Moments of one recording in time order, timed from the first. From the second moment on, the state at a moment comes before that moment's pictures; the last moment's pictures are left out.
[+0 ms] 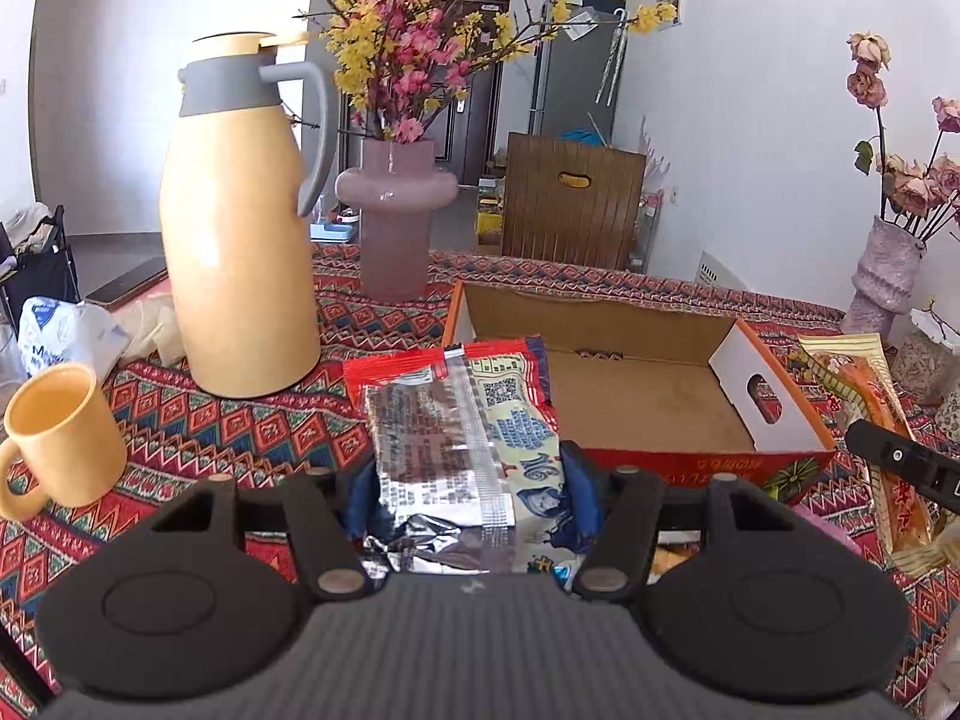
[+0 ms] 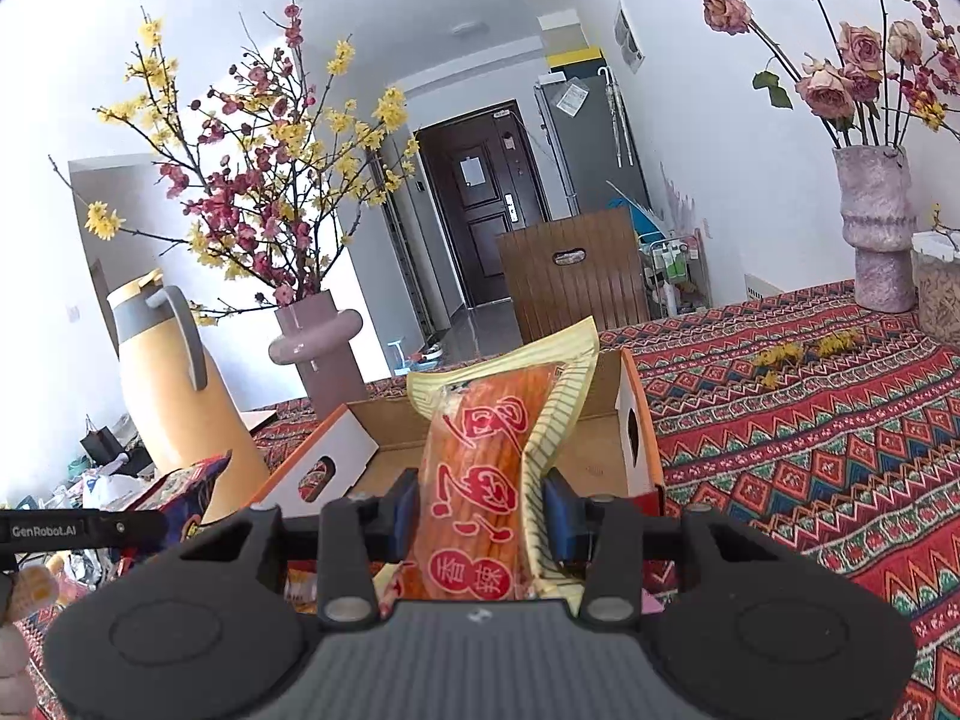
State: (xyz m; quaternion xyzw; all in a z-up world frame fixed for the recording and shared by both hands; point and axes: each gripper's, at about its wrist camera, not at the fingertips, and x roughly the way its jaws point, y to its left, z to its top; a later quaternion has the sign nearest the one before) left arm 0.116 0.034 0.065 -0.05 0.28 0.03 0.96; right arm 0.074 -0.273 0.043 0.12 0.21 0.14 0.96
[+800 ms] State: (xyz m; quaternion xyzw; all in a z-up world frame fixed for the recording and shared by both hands) left arm 0.244 0.003 0.022 -0.02 0.26 0.04 0.96; right arm 0.215 -0.245 0.015 0.11 0.28 0.08 0.95
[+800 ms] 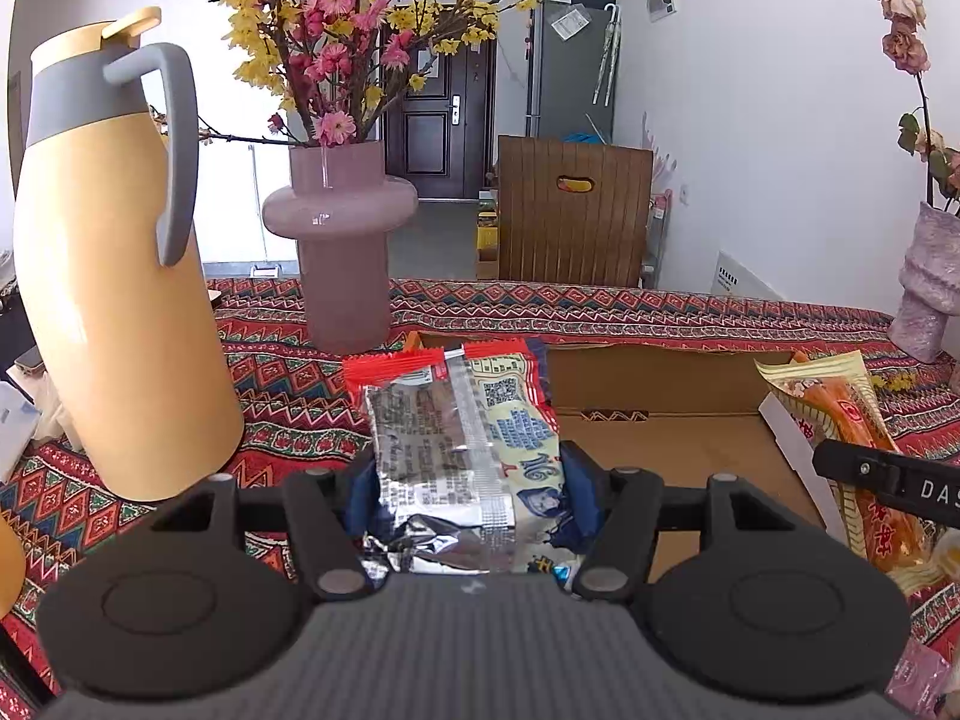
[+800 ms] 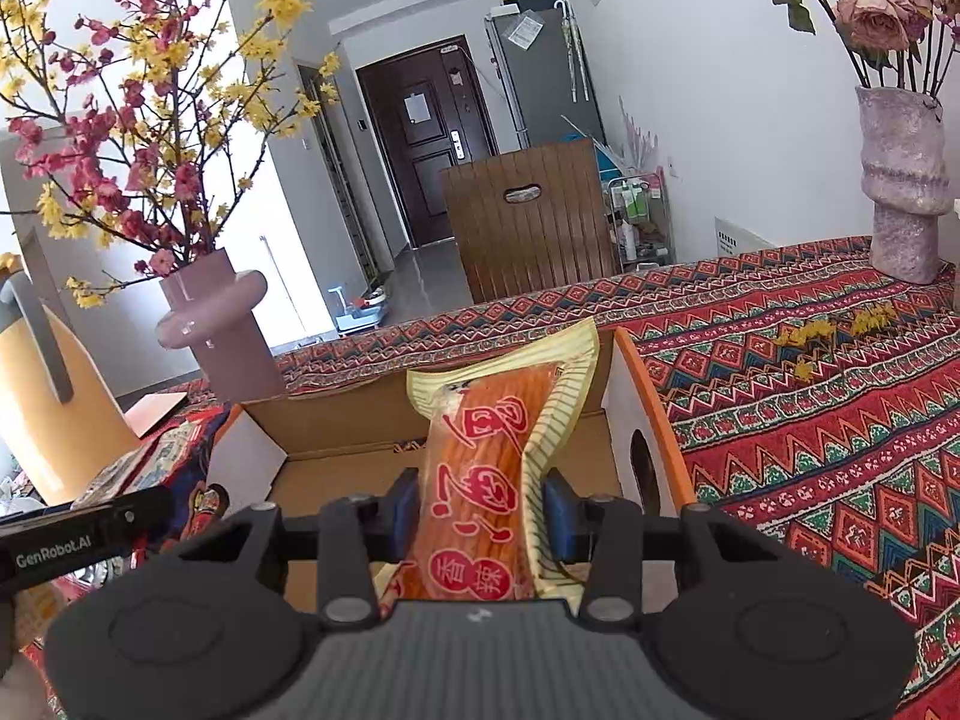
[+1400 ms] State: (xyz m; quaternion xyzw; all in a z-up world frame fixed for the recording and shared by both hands) left arm 0.226 0.012 0.026 -0.04 0.21 0.03 0.98; right arm 0.200 -0.246 0.017 0.11 0.25 0.10 0.96
